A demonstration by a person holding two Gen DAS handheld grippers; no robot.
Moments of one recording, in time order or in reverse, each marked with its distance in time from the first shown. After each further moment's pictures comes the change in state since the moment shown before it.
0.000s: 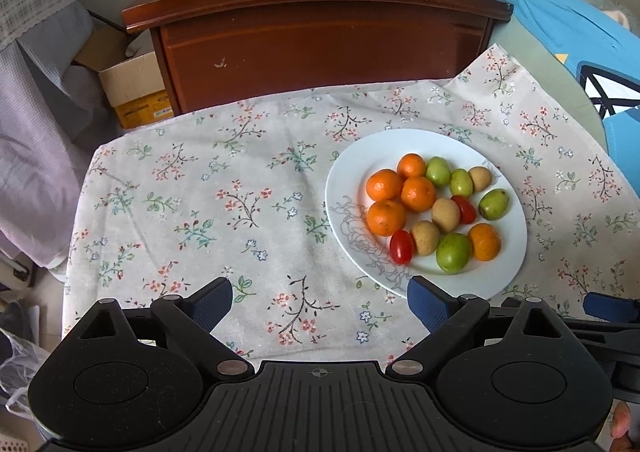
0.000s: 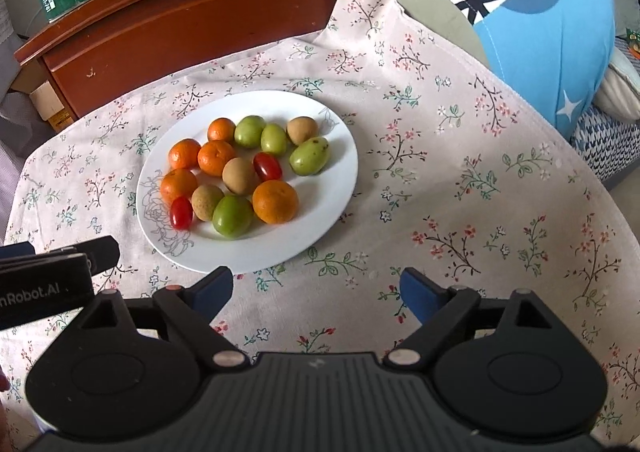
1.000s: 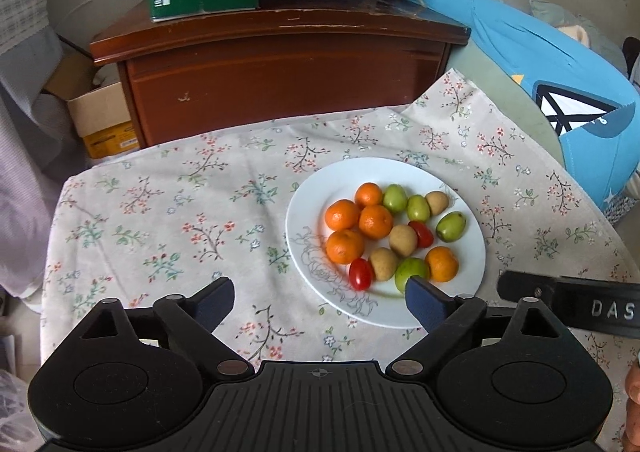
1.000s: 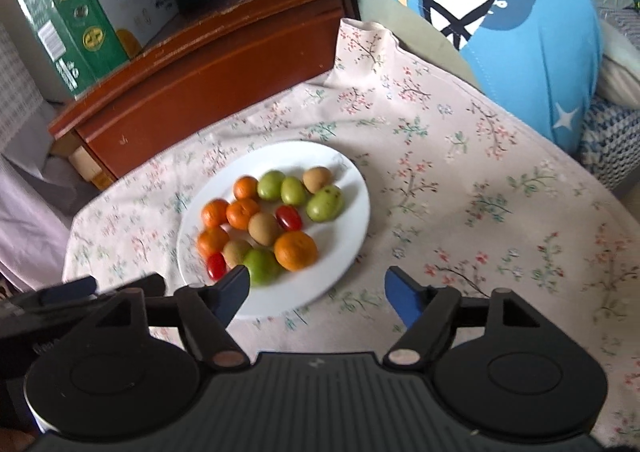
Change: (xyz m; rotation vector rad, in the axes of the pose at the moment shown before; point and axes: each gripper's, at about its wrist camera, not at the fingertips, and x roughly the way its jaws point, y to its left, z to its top) left arm -0.013 -0.006 0.005 0.031 -0.076 -0.107; right arm -0.024 -0.030 0.015 0.103 -0.068 0.161
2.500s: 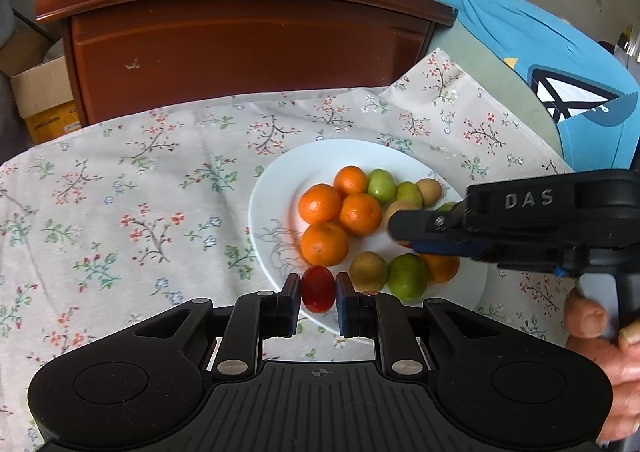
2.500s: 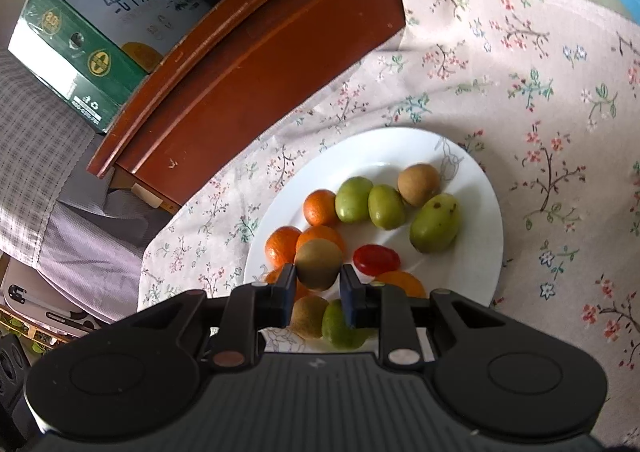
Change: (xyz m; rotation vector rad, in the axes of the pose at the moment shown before) left arm 0.065 0.013 -0.007 0.005 0.004 -0.155; right arm 0.094 0.001 0.031 0.157 0.060 0.348
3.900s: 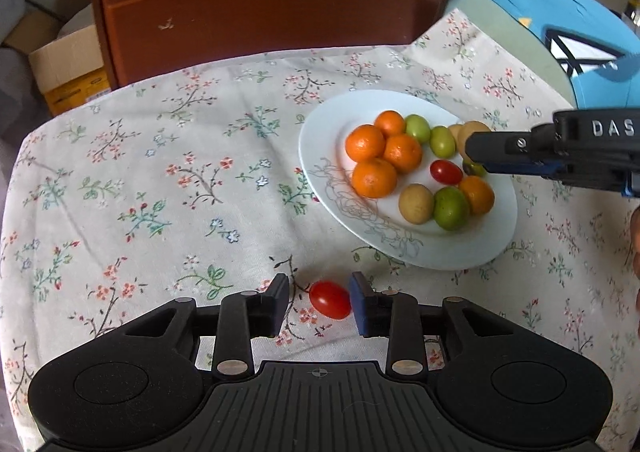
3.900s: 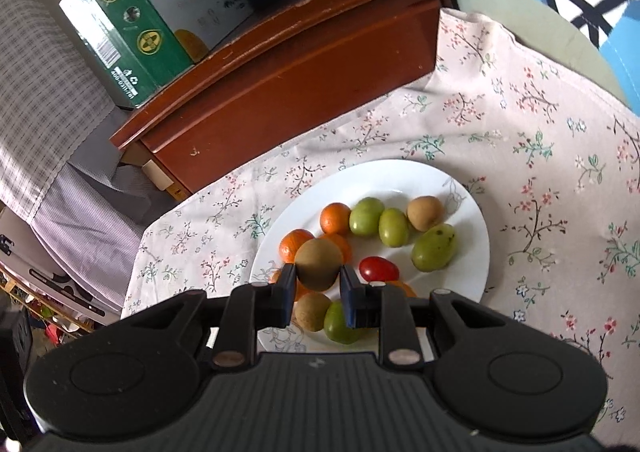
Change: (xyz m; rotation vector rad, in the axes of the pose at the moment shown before) left arm -0.014 0.028 -0.026 0.043 0.097 0.036; right arm -0.028 0.022 -0.008 -0.184 -0.054 -0.037
